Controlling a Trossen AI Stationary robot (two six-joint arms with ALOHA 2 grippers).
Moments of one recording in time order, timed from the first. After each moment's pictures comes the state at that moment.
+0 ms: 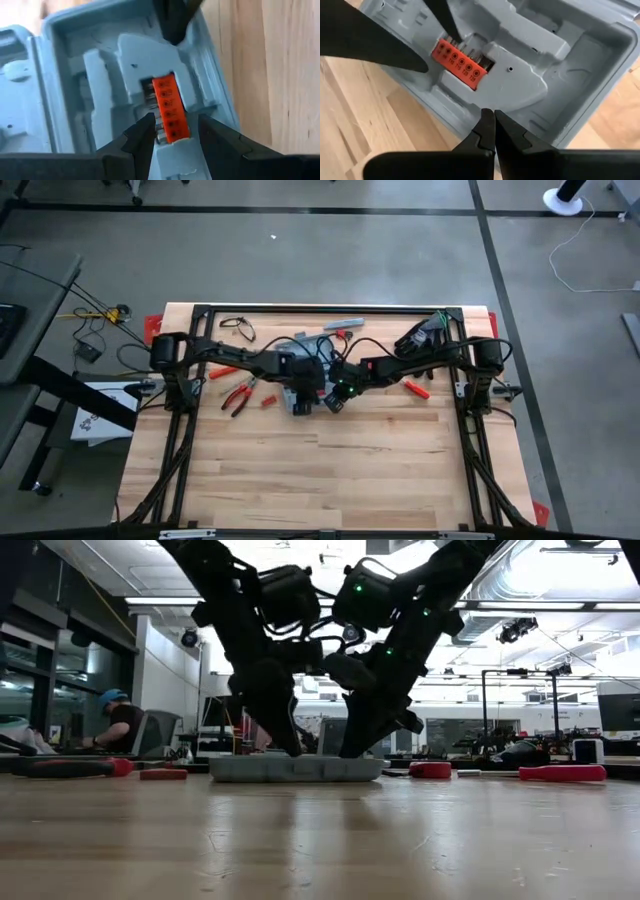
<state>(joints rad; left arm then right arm) 0.10 1.83 1.10 -0.36 0.02 0.13 -0.07 1.88 1.13 -0.28 0.02 0.60</state>
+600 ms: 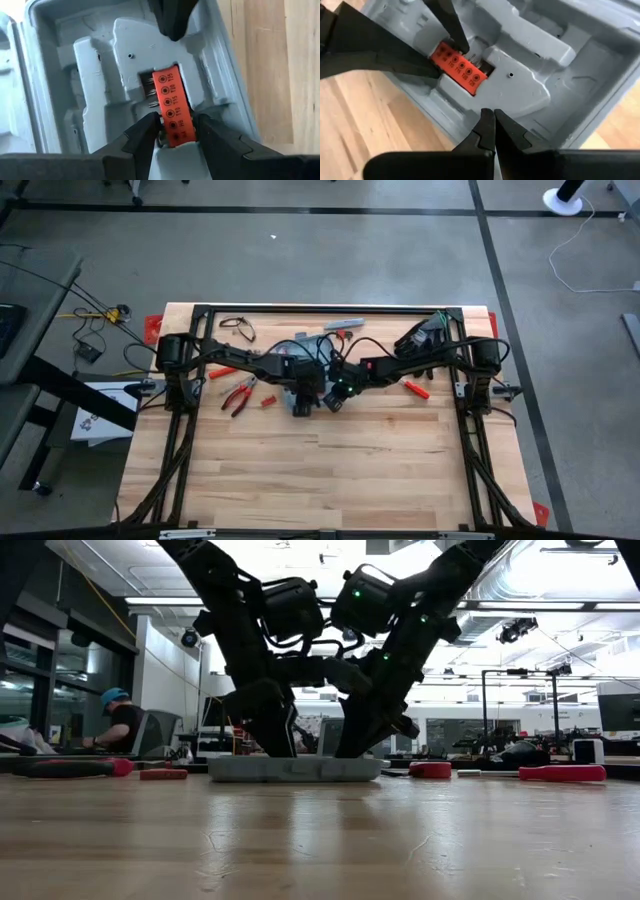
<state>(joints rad) 0.10 1.87 1.10 -0.36 -0.01 0.14 -0.08 1.91 1.11 -0.21 -0.01 0.61</state>
